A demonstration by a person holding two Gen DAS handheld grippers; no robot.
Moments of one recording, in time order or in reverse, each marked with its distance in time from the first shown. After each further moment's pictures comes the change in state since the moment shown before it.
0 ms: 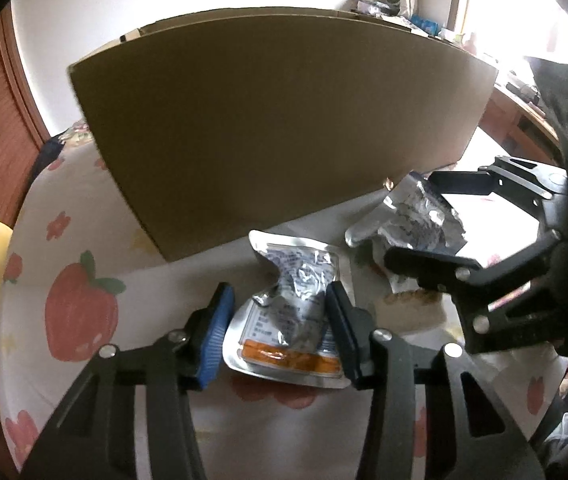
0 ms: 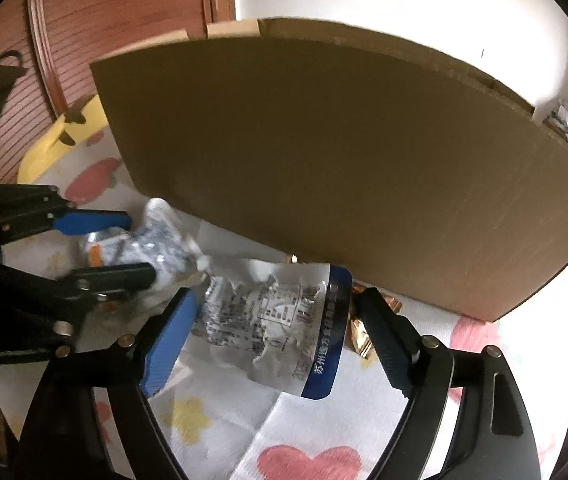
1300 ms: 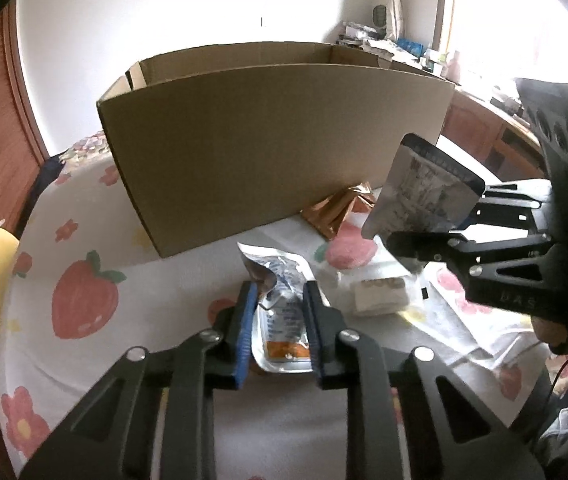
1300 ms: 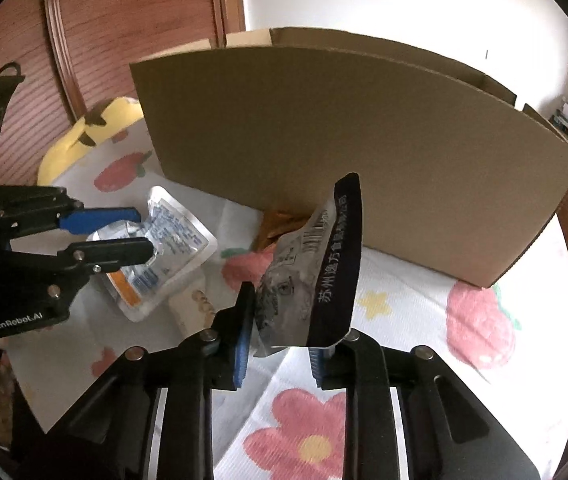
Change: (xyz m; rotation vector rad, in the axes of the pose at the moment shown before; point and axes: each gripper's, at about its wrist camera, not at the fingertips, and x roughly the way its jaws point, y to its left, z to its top) left arm -0.037 -0.025 -0.023 0.027 -0.103 -0.025; right arm -0.039 -0.002 -0.026 0.004 -0.055 0.060
